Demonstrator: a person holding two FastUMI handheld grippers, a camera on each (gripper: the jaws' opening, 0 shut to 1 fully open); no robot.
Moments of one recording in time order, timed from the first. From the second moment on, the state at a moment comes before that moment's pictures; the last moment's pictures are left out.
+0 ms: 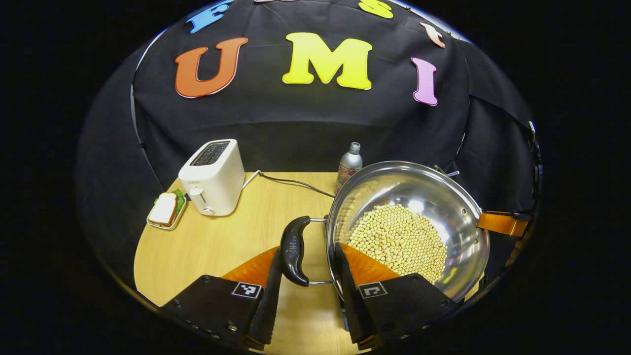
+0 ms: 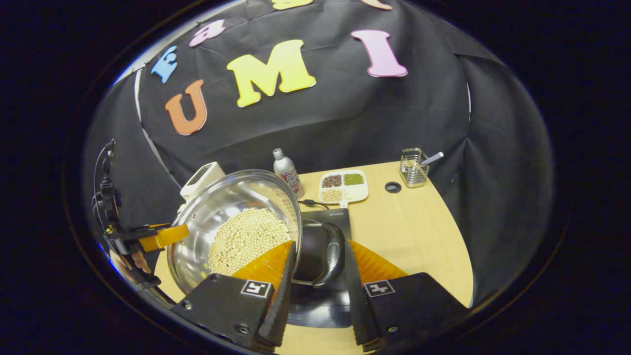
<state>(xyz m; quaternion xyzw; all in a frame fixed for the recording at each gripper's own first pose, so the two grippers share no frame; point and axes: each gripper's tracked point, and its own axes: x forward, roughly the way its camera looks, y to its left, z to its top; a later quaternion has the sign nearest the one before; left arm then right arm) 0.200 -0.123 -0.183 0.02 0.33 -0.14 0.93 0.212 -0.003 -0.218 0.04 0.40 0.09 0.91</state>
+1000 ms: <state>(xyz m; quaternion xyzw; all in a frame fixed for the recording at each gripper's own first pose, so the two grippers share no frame) 0.230 -0.154 -0.270 -0.05 0.33 -0.12 0.93 0.270 -0.045 -0.314 0.08 0.39 0.13 0.91</state>
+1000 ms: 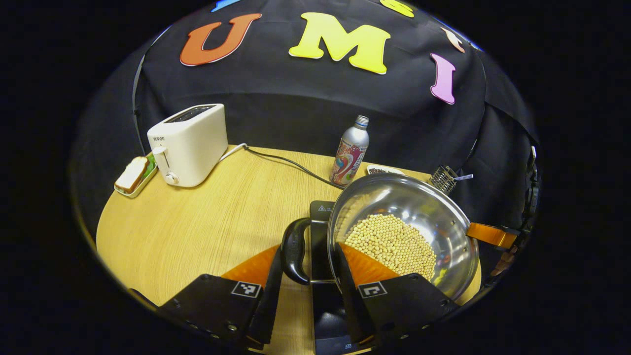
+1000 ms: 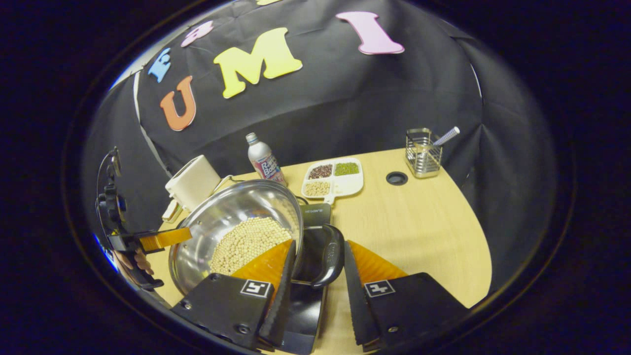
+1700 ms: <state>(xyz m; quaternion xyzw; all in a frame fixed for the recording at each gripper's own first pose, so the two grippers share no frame) 0.224 -0.157 -0.267 -0.12 0.28 -0.13 0.94 0.275 -0.047 -0.314 0.07 0.33 0.13 0.93</state>
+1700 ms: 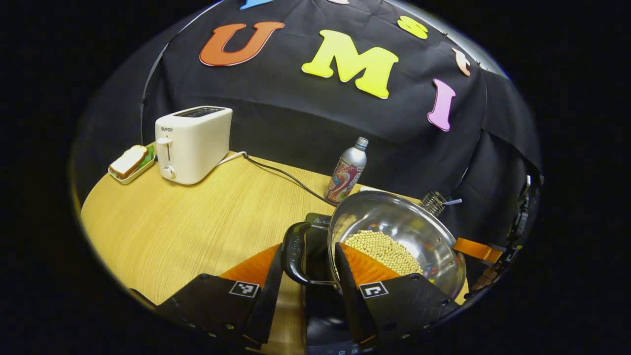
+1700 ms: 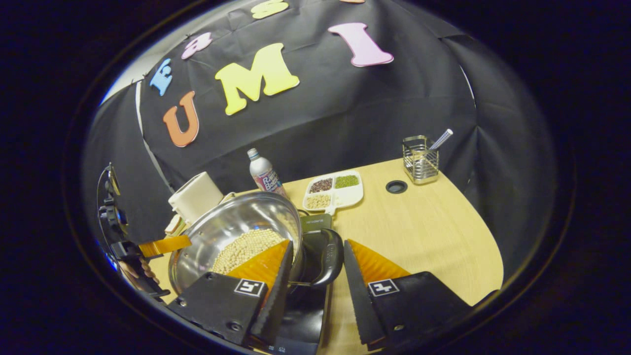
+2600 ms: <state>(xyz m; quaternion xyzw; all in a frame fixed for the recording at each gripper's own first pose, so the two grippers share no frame) 0.111 -0.105 -0.199 -0.05 0.18 -0.11 0.98 0.151 -0.057 -0.223 -0.01 0.21 0.08 0.97</state>
